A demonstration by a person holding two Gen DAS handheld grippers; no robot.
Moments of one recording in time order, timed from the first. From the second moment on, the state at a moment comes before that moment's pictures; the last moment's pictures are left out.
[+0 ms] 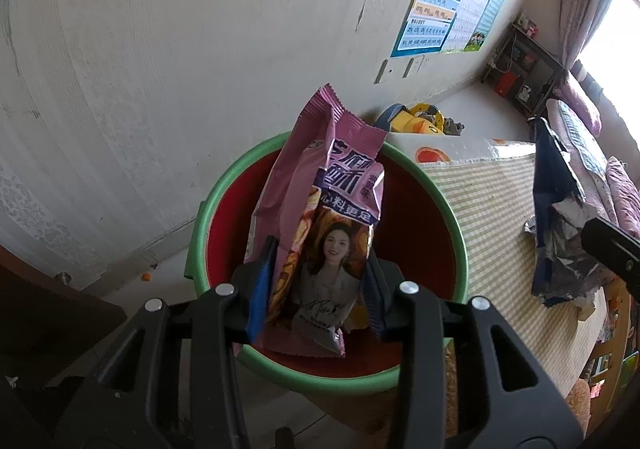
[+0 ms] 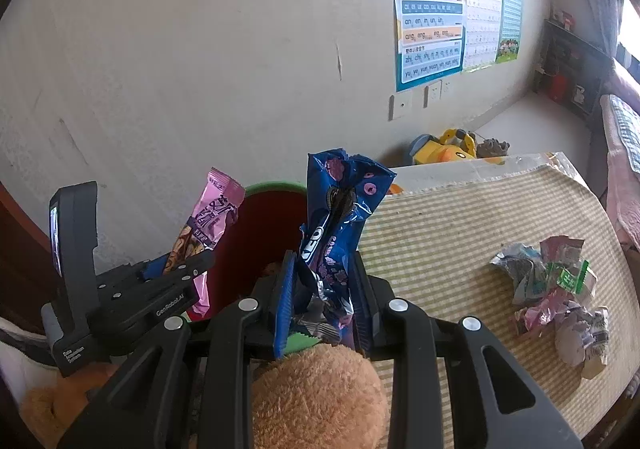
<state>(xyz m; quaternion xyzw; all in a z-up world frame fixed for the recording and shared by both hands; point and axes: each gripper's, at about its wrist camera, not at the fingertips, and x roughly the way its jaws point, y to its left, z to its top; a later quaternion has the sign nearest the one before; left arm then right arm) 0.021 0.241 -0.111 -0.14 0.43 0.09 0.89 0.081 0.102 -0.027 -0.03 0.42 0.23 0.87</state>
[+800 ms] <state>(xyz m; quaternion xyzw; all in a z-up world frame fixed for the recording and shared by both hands) 0.025 0.247 -0.119 -0.16 0.44 0.09 0.88 0.086 0.132 -0.038 -0.07 0.43 0.25 0.86</state>
